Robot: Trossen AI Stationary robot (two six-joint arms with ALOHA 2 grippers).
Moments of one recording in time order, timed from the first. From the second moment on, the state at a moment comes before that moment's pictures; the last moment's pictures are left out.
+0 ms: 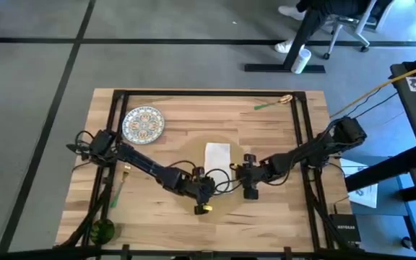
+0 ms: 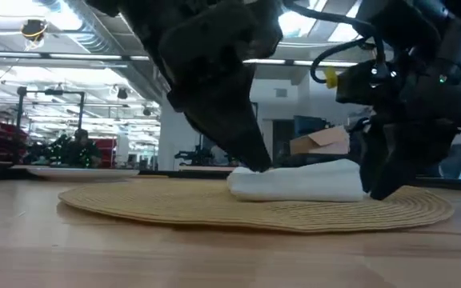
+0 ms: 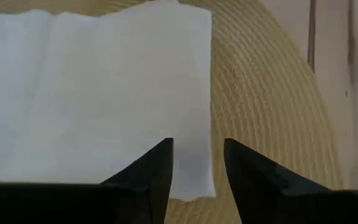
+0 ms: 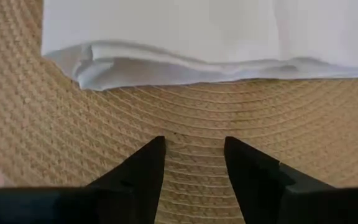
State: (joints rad) left arm -0.37 1.98 1.29 -0.25 -0.29 -0.38; right arm 0.34 1.59 0.69 -0.21 0.16 0.32
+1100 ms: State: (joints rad) left arm -0.35 2.05 1.30 -0.29 -0.31 -0.39; right arm 0.34 1.59 0.69 -0.18 0.16 0.32
